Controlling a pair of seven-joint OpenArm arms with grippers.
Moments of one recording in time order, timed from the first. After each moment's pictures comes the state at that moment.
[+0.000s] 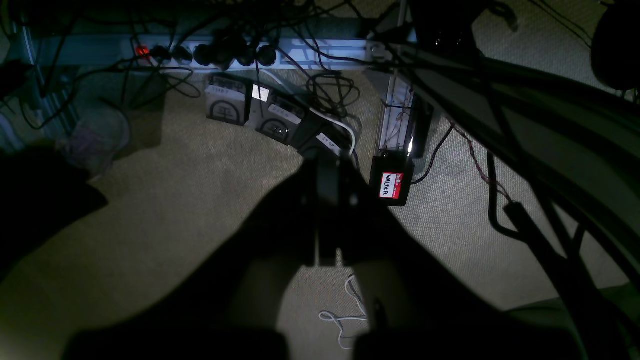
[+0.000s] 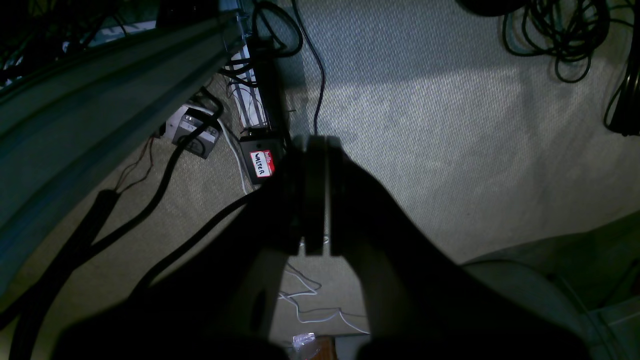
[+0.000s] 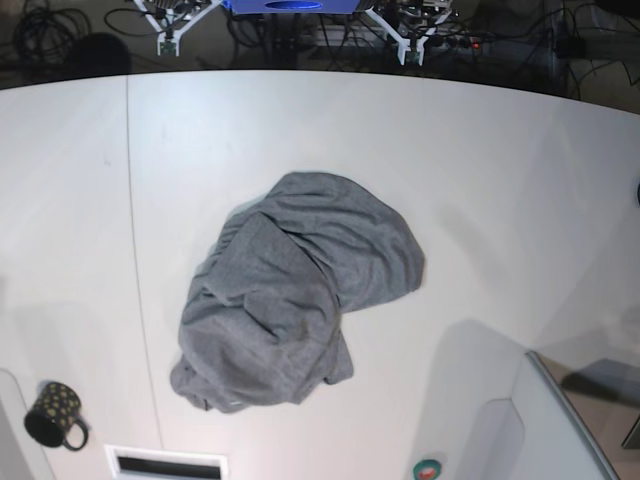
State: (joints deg) left arm 10.3 -3.1 1.4 18.9 -4.5 -1.3 -0.3; right arm -8.5 -0.4 8.8 10.4 -2.1 -2.0 4.7
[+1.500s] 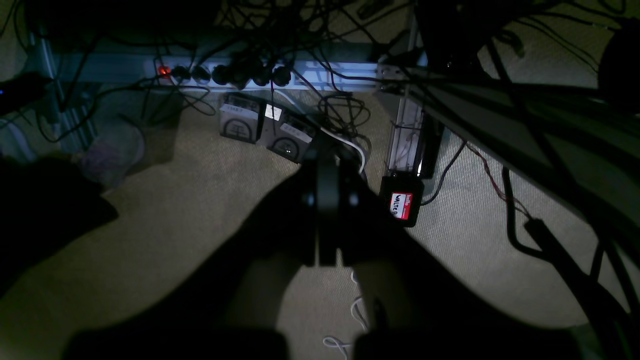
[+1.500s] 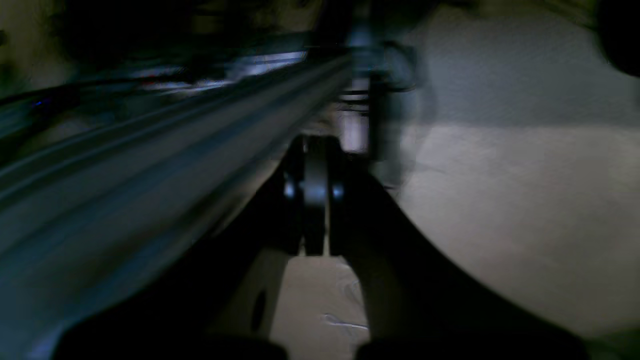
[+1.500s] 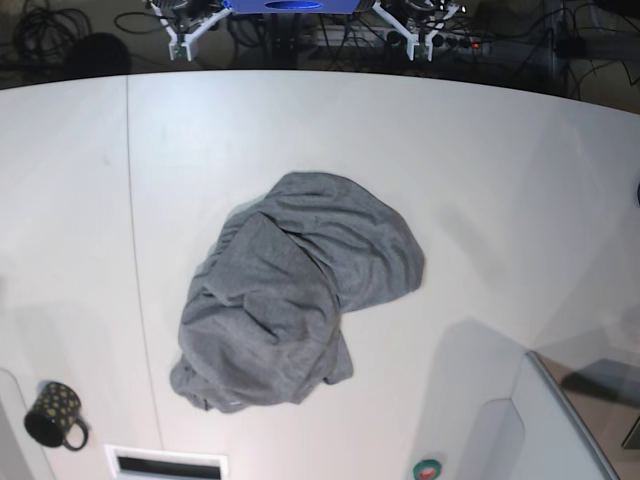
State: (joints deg) left arm 10.5 -4.0 0.8 15.2 -4.5 -1.2 -8.5; right arm -8.8 -0.4 9.0 10.3 -2.3 11.1 10.0
